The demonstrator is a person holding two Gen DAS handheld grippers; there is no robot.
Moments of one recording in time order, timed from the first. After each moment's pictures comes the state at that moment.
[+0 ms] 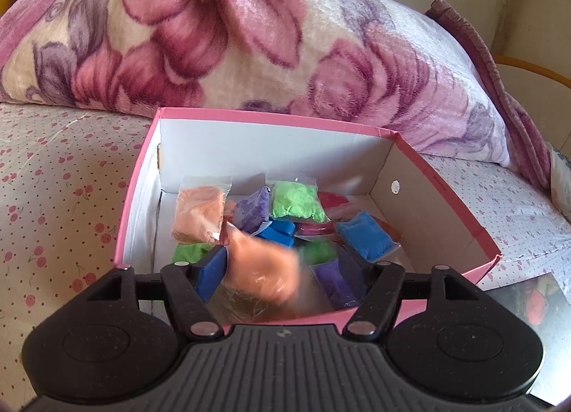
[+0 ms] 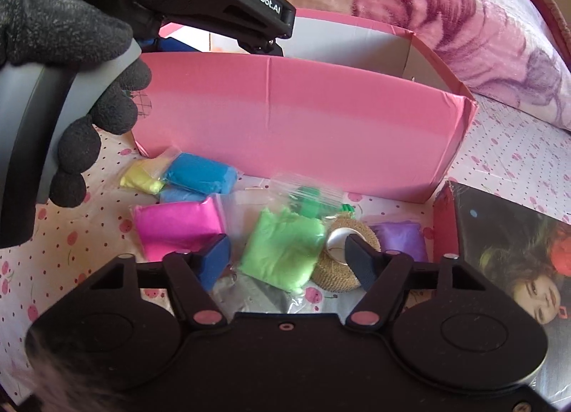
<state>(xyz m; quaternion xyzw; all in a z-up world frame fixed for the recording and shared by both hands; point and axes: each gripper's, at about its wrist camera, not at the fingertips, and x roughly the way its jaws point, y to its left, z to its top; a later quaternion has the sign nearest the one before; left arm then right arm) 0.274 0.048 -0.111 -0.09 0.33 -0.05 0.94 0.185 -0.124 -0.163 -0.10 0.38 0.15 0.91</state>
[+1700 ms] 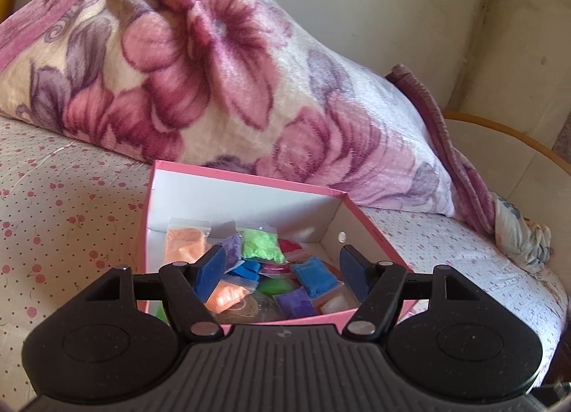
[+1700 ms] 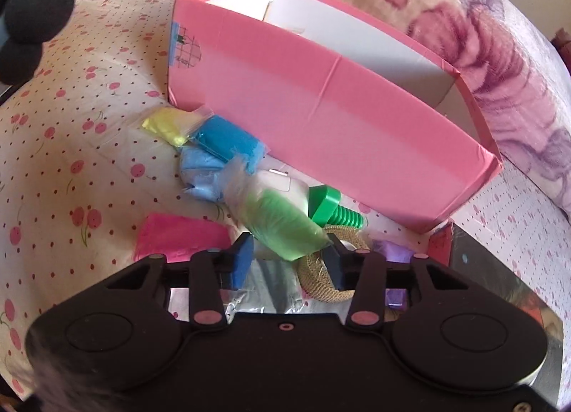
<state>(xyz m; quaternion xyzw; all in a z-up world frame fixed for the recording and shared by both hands) 0.224 0.076 -0.069 -0.14 0.25 -0.12 0.95 0.180 -0.097 -0.164 -0.26 0.38 0.19 0.87</state>
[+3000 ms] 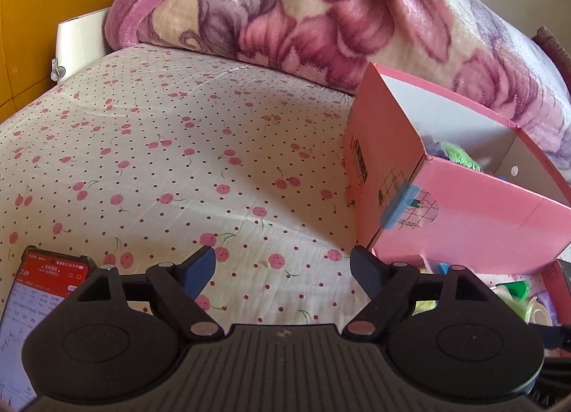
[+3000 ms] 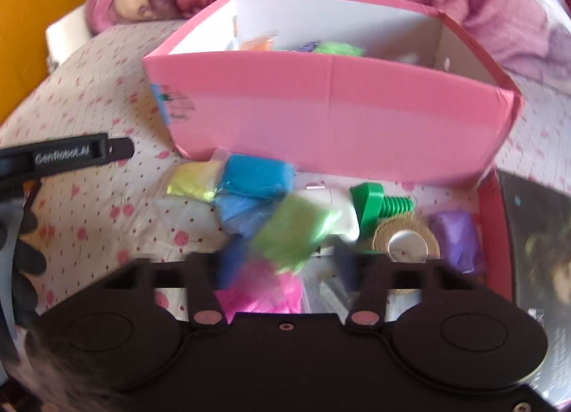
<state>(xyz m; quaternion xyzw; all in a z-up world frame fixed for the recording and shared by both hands) 0.166 0.148 -0.152 -0.12 0.36 0.12 0.92 0.189 -0.086 -0.155 -0.06 0.43 0.16 0.89</state>
